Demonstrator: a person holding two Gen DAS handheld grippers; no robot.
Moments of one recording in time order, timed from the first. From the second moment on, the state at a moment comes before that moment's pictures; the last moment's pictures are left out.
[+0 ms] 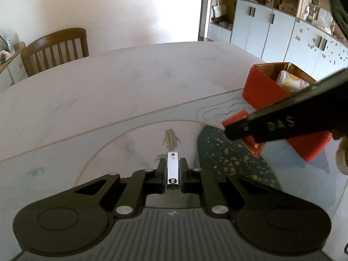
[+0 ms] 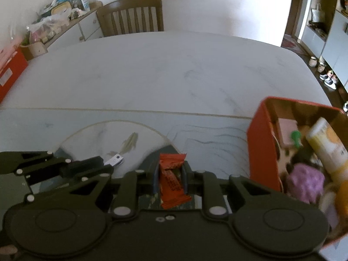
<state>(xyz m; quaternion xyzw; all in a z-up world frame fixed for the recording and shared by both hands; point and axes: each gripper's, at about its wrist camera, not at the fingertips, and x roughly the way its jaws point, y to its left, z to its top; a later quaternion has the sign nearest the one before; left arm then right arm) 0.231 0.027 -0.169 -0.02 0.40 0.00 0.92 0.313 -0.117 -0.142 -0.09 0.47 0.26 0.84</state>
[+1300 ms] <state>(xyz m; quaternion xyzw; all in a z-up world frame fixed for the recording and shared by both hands) 0.199 -0.010 -0.179 -0.04 0.42 0.03 0.91 0.214 -0.236 -0.114 0.00 0.47 0.25 0.85</state>
